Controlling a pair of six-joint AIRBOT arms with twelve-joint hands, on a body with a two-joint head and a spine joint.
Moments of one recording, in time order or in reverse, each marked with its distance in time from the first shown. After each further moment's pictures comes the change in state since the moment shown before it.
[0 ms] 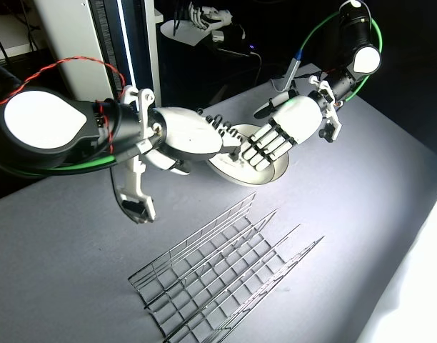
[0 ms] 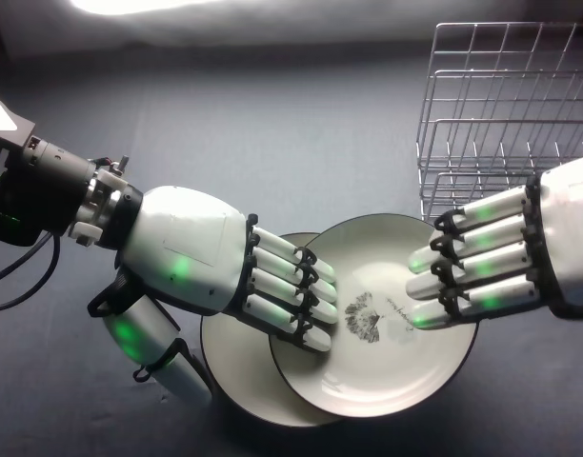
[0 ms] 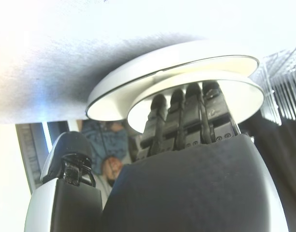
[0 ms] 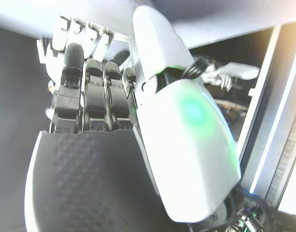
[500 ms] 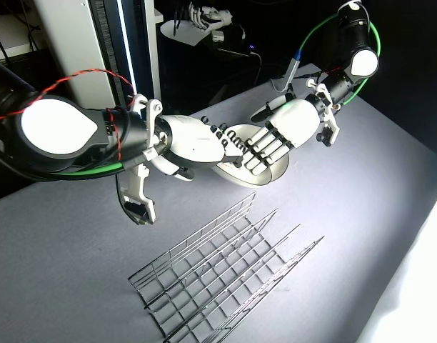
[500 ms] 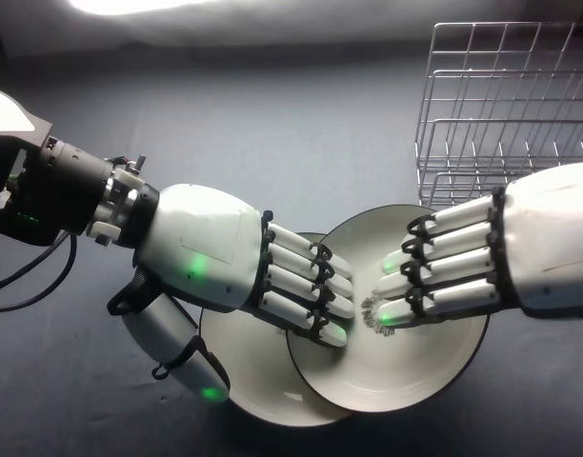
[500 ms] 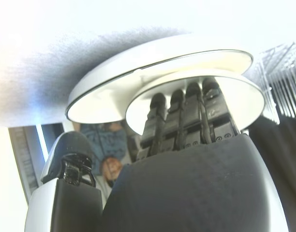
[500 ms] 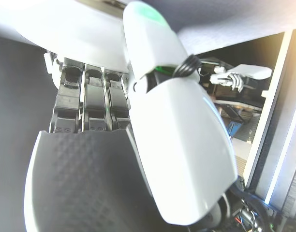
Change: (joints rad) left arm -0.005 -0.020 0.002 -0.009 0.022 0.005; right arm -0.008 -0.068 0.000 0.039 -0.095 0.000
